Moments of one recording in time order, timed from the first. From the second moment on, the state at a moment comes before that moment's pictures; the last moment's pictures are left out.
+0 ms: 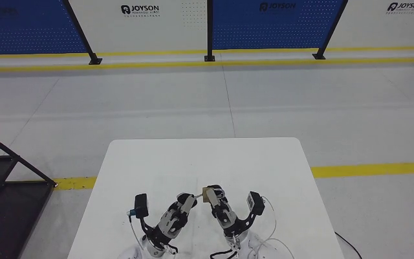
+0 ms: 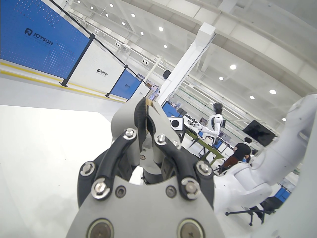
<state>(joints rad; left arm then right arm) 1.95 -1.18 -1.21 -1.76 0.79 -0.78 0.43 -1.53 -1.39 0.79 -1.29 -0.89 -0.93 -0.89</state>
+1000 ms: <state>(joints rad) 1.95 -1.18 -1.22 -1.76 0.77 -0.80 0.40 -1.53 -1.40 0.83 -1.27 -0.95 -0.96 -0.86</state>
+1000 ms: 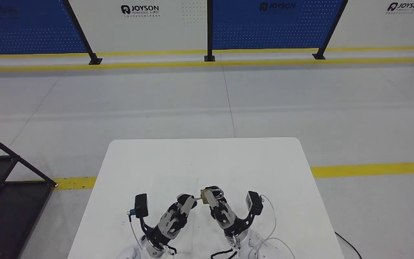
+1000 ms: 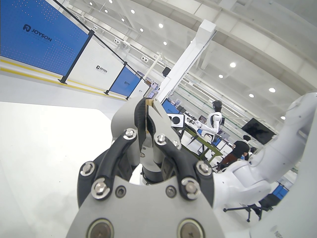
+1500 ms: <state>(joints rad) 1.94 -1.18 -1.22 -1.75 0.77 -0.80 0.42 -1.55 -1.41 0.84 -1.28 -0.85 -0.99 -0.83</state>
